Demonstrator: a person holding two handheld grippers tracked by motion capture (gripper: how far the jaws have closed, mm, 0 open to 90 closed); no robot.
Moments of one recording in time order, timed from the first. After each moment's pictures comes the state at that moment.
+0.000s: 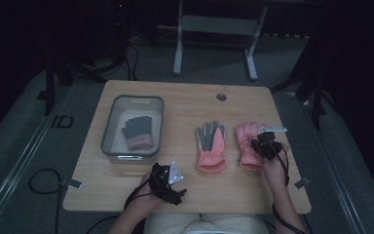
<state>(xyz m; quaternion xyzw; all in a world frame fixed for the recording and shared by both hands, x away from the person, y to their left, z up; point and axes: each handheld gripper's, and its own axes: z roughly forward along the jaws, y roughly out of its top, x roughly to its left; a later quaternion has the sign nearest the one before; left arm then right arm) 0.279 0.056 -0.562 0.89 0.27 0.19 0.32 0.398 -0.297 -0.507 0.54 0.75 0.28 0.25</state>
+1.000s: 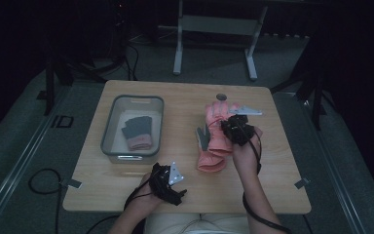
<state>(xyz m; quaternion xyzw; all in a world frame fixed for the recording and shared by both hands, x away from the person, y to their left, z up) 0.279 0.055 -0.562 0.89 0.26 0.19 0.33 0.382 -0.177 -0.426 0.50 0.75 0.36 0.25</state>
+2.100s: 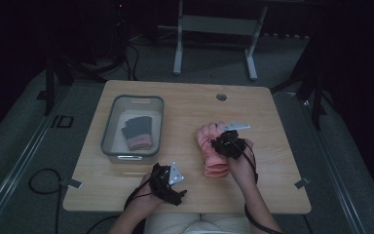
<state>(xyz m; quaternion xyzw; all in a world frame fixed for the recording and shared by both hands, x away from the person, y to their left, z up) 0.278 0.055 -0.562 0.89 0.26 0.19 0.32 0.377 -0.179 -0.481 0.46 0.80 0.35 0.18</state>
